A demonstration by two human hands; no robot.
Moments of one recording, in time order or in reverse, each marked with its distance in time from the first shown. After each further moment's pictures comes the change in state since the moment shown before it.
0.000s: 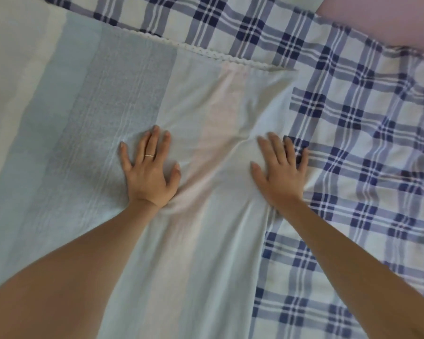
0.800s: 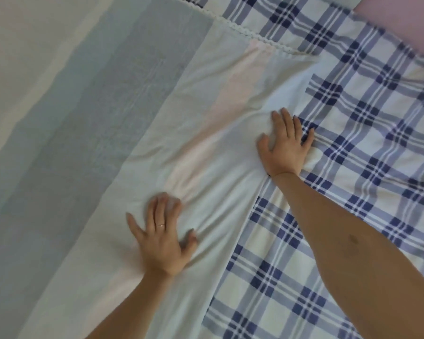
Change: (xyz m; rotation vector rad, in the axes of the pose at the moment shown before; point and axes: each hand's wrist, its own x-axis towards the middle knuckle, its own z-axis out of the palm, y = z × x) left_hand -0.229 0.098 -0.004 -0.059 -0.109 -0.295; right_hand -0.001 0.007 0.007 0.113 0.124 -0.023
